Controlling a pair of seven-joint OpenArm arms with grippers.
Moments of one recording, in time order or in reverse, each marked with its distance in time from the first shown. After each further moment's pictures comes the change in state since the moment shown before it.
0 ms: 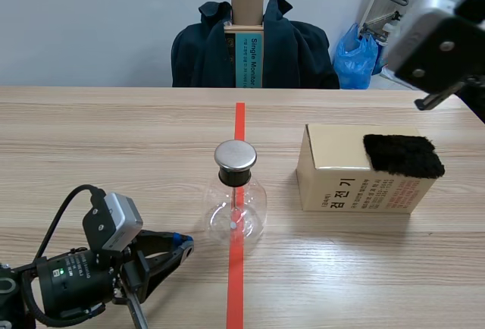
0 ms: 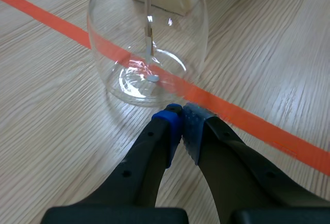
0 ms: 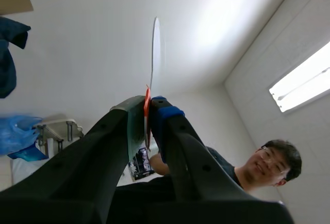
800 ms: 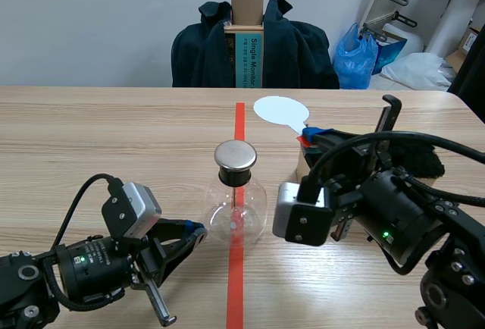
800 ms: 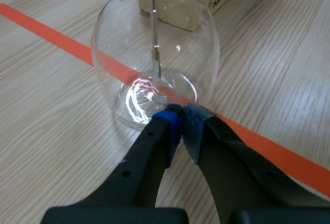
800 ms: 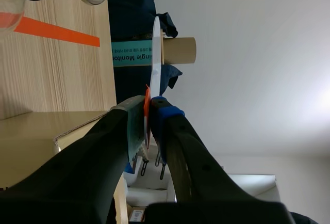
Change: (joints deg) left arm -3.8 0.8 4.9 -0.7 -2.3 5.3 1.5; right arm 0.3 1.0 -17.7 -18.8 -11.2 2.5 -0.1
